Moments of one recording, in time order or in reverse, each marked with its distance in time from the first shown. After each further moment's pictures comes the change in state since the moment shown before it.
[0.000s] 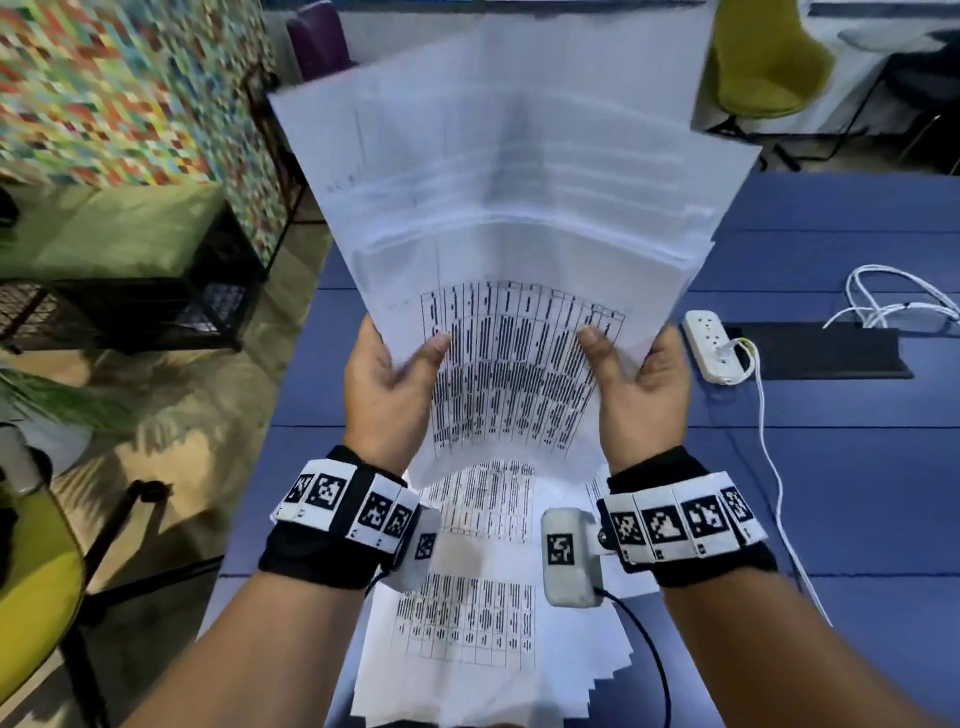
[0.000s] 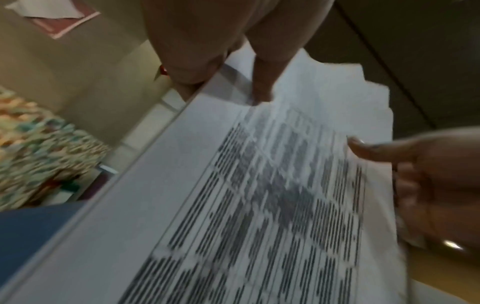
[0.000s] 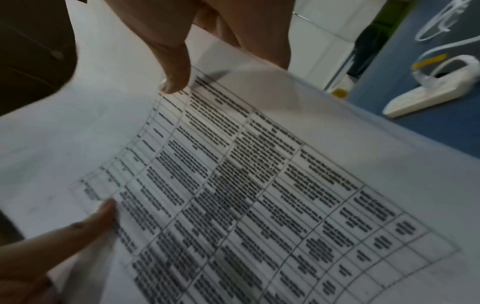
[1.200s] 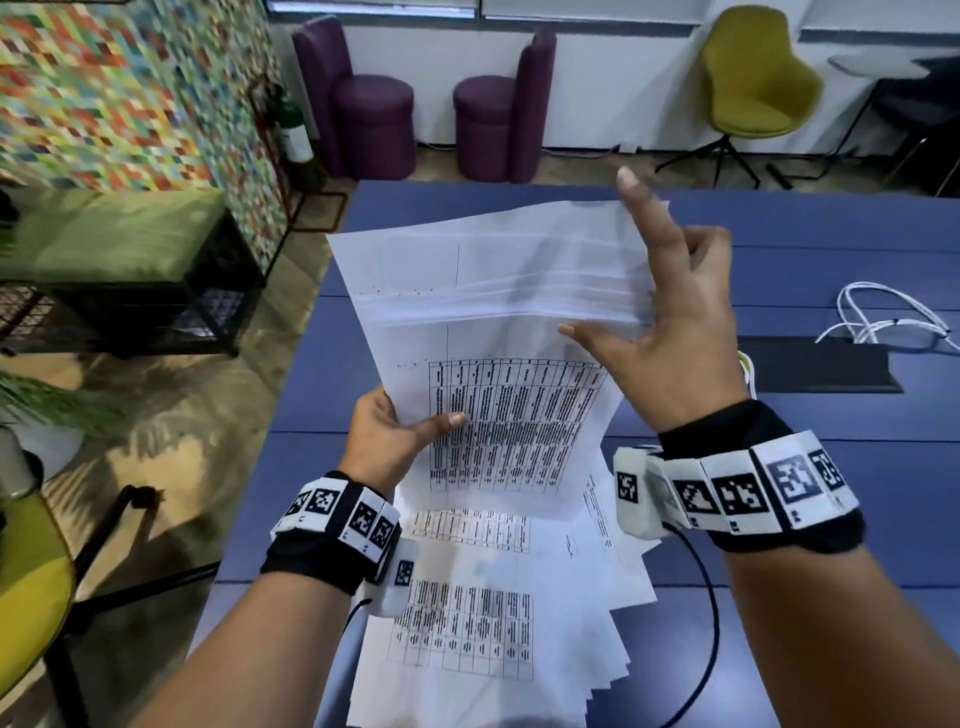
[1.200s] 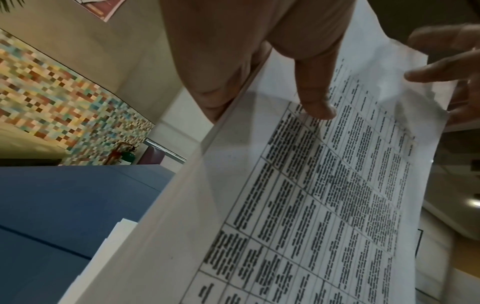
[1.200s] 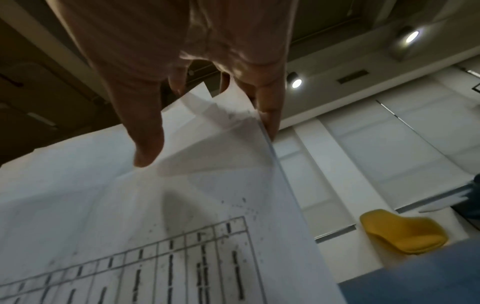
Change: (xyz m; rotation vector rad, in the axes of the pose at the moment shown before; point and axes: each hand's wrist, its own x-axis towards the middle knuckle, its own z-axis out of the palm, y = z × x) left_hand -0.012 -0.034 -0.033 0.143 -0.111 -0.309; right_hand 0.026 -0.066 -0.002 -0.875 -0.224 -0.591
